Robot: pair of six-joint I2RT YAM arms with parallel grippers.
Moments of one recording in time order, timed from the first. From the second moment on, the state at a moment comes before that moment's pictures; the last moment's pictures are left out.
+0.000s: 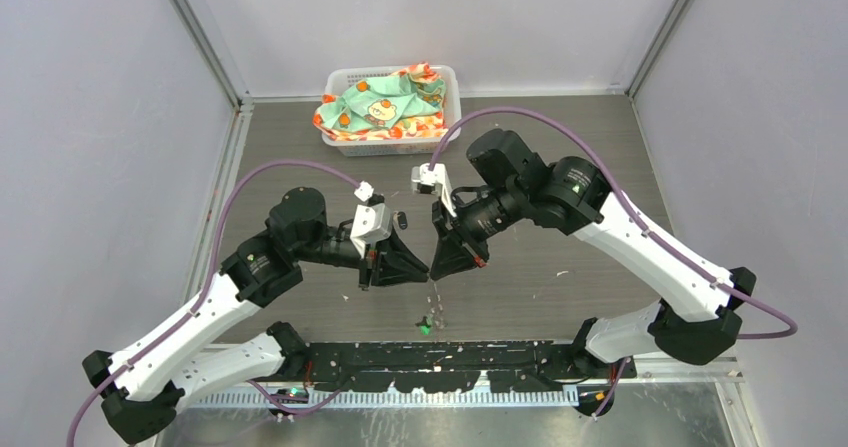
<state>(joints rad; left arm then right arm) -0.84 0.83 0.96 -0.29 0.83 0.00 0.95 1.35 1.67 -1.08 -0.73 -0.03</state>
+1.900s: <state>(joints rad) -0.50 0.64 0.92 -0.38 0.48 0.17 0.82 1.04 1.07 -0.60 0.15 0.19</state>
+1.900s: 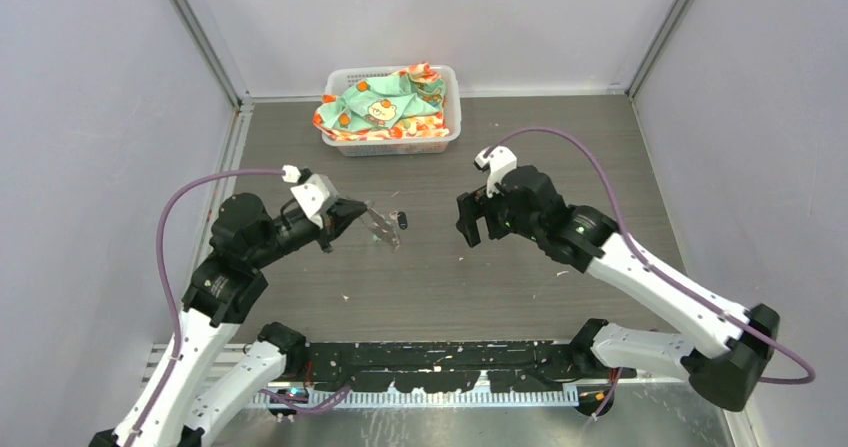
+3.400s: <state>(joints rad) -0.01 0.68 1.07 -0.51 1.03 0.05 0.76 2.13 1.47 -0.16 -0.29 -0.14</state>
